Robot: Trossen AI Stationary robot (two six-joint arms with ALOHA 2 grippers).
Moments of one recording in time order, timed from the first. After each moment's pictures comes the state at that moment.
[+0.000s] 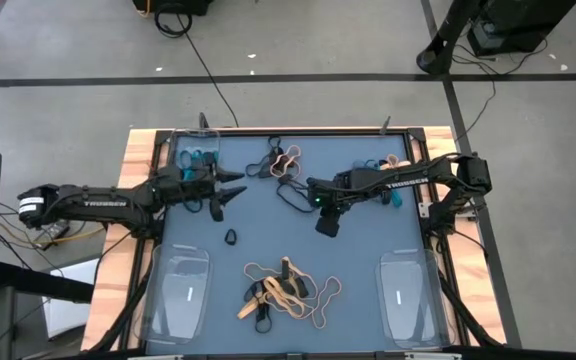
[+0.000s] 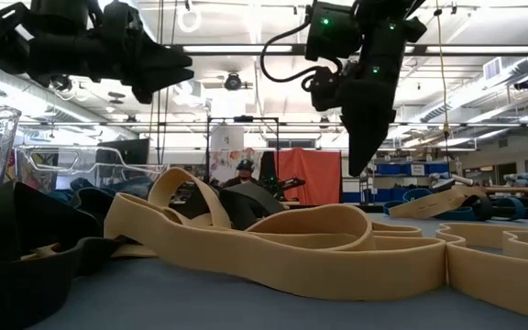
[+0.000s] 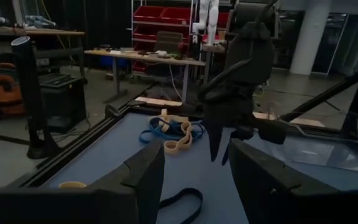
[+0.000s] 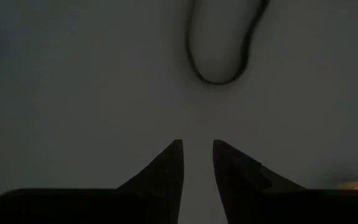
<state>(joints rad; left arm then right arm) 0.24 0.85 0.28 0.61 0.05 -0.08 -0.08 1.70 1.17 -0.78 0.06 0.28</state>
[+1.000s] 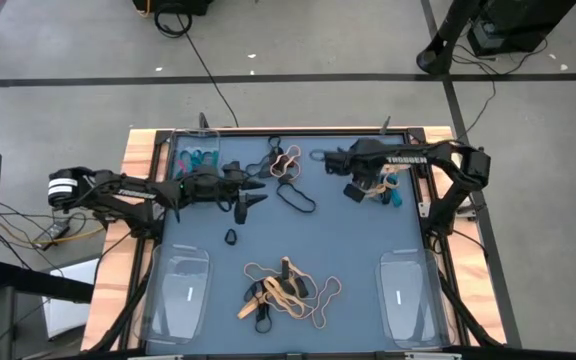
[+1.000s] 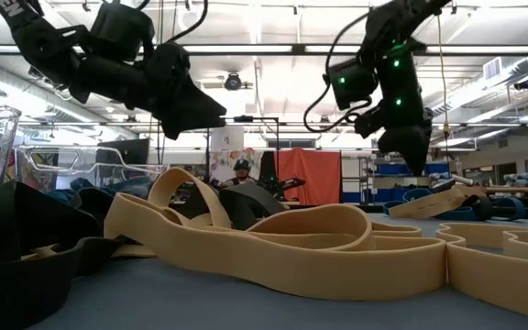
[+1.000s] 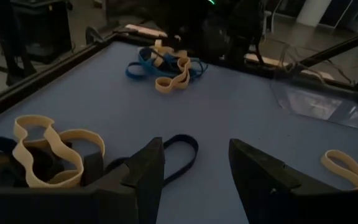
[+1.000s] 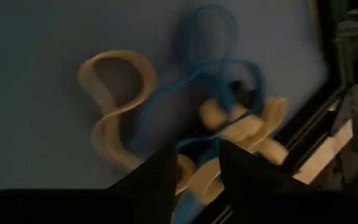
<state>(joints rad) 0.24 1.26 0.42 0.60 0.08 -0.16 -0.39 1.70 1.17 -1.22 0.40 0.34</state>
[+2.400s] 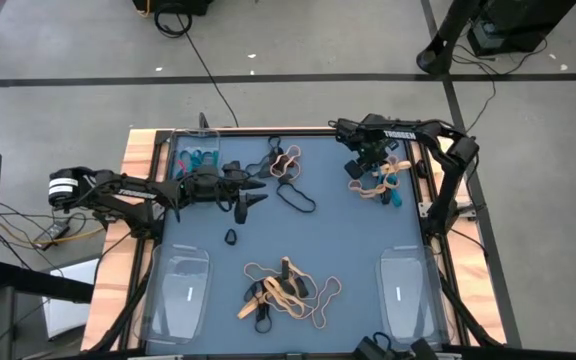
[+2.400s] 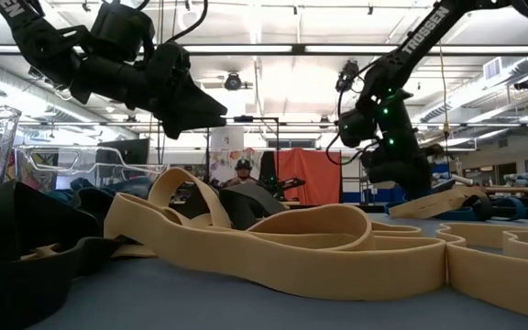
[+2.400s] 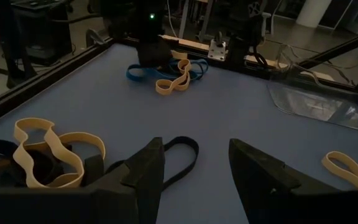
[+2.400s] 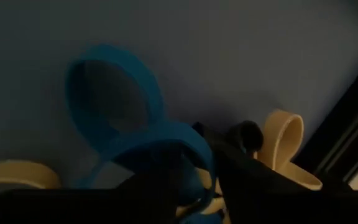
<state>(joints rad) 0.24 1.26 0.42 0.62 0.08 -0.16 -0.73 1.85 1.17 -1.08 0.29 0.35</state>
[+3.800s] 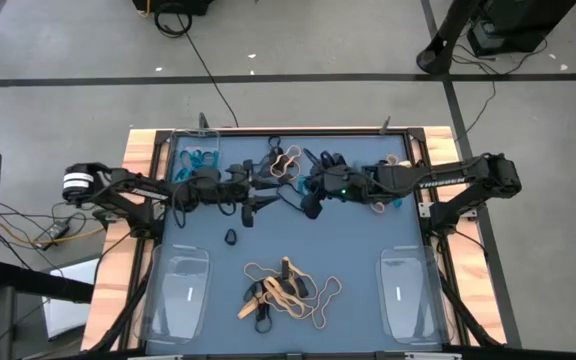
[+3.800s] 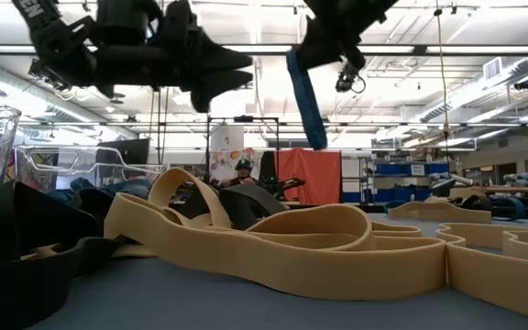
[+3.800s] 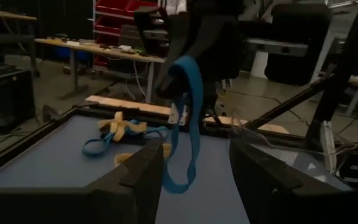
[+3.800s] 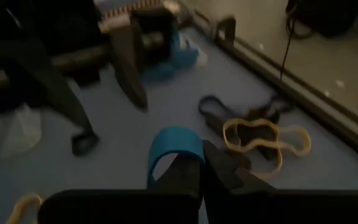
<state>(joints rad) 0.17 1.41 0.51 0.95 0.13 -0.16 0.00 1.47 1.17 -0.30 0.43 0.39</state>
